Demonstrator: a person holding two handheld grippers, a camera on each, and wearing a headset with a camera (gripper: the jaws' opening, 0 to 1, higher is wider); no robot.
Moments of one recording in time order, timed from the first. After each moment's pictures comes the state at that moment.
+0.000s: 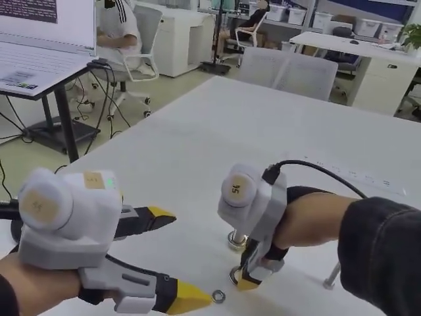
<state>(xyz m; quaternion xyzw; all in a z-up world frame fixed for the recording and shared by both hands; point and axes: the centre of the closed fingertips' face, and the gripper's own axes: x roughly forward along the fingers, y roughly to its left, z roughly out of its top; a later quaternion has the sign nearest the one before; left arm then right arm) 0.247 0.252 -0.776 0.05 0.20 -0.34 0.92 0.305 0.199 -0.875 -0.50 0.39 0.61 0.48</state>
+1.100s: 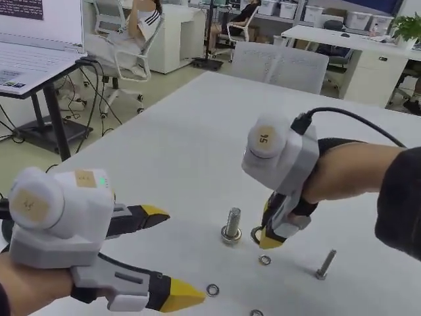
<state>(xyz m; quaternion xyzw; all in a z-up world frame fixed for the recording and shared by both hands) 0.245 0.249 -0.778 0.05 0.21 -0.35 0.91 0.339 0.177 -0.807 -0.51 0.37 0.58 0.52</state>
